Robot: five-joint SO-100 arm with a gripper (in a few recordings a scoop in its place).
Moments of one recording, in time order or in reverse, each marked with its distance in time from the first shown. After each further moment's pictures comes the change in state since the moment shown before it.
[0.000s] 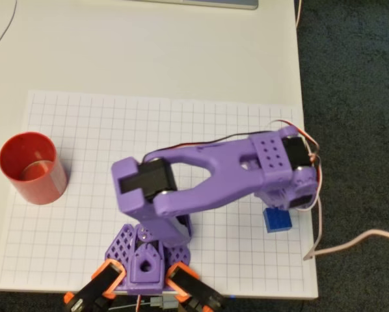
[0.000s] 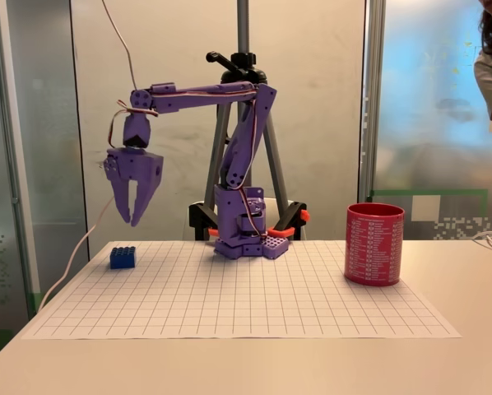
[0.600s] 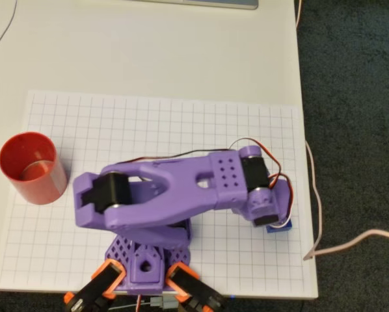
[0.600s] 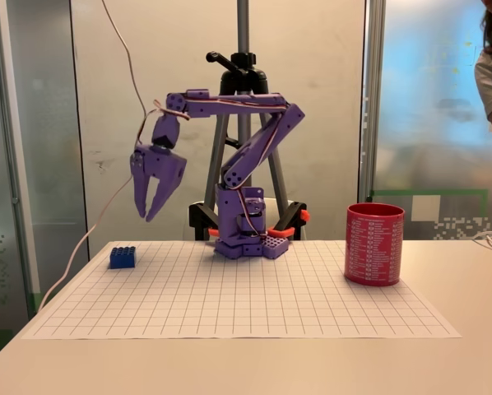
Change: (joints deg) arm 3.0 22.8 20.0 -6.2 -4.0
